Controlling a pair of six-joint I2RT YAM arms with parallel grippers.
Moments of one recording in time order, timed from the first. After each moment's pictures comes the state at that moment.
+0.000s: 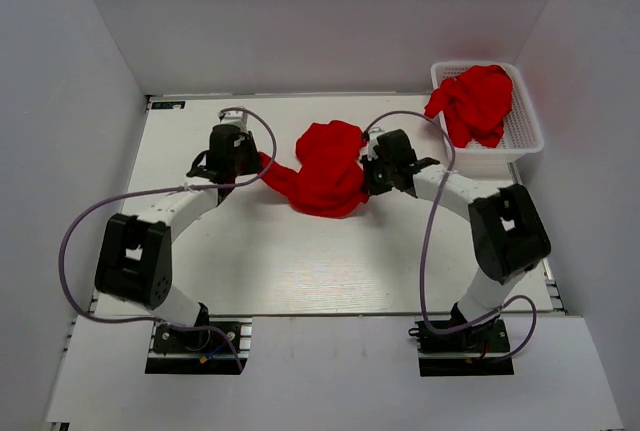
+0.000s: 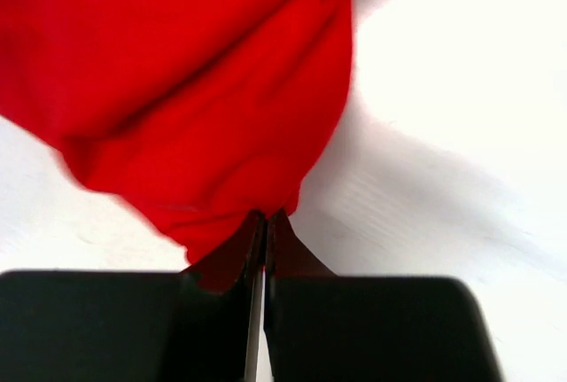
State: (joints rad) left arm -0.28 1.56 0.95 0.04 -0.01 -0.37; right arm 0.48 1.75 1.07 -0.19 -0.18 0.12
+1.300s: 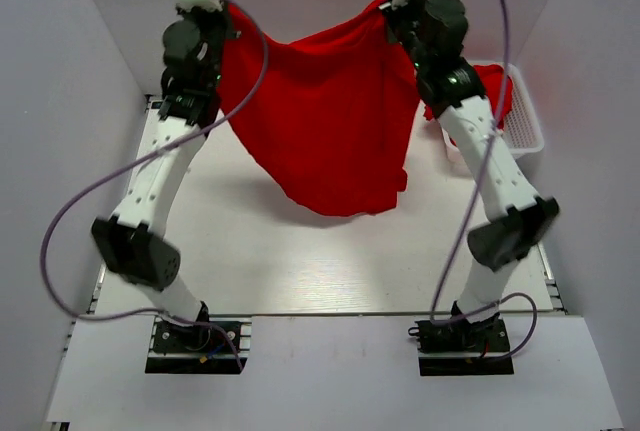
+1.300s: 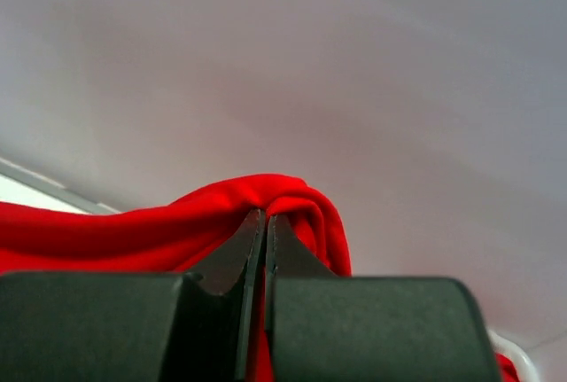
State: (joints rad) left arm -0.27 1.56 1.72 0.26 -0.20 -0.01; right arm 0.44 1.72 2.05 -0.18 0.06 -0.27
